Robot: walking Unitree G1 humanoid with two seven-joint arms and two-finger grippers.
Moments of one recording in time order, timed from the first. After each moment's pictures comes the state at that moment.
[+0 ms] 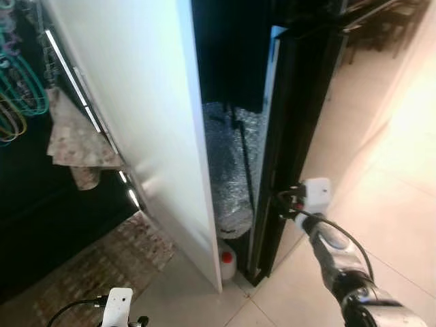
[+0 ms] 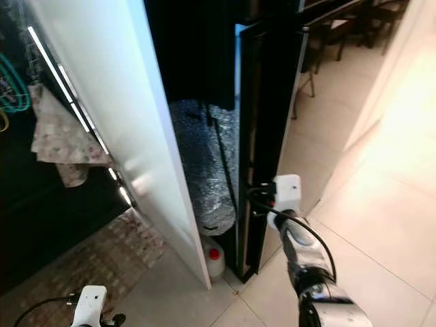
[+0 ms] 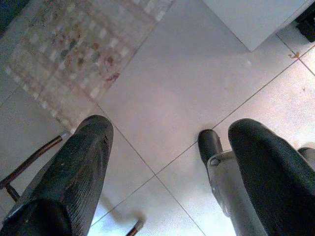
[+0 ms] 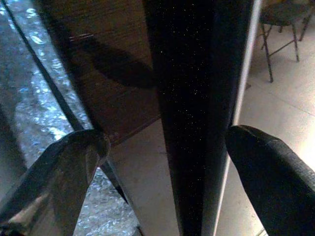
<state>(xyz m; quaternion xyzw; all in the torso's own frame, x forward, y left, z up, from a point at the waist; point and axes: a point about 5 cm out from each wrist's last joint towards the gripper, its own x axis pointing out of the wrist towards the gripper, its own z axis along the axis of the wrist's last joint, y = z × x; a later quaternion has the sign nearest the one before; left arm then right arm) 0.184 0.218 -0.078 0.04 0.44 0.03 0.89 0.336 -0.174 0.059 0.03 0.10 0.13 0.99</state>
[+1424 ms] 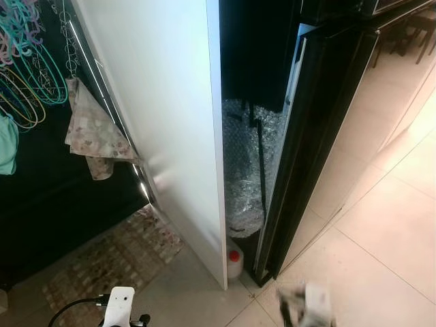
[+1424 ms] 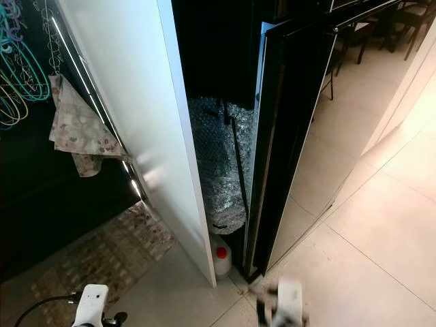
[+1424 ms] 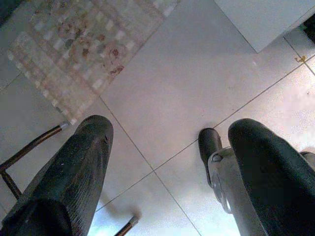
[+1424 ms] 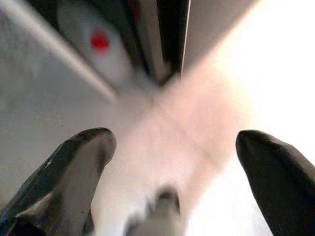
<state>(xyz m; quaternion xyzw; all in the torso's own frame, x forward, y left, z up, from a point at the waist) 0.185 0.214 -0.077 0.04 0.44 0.03 0.90 0.158 -0.182 -0.093 0.03 0.45 -0.05 0.89</state>
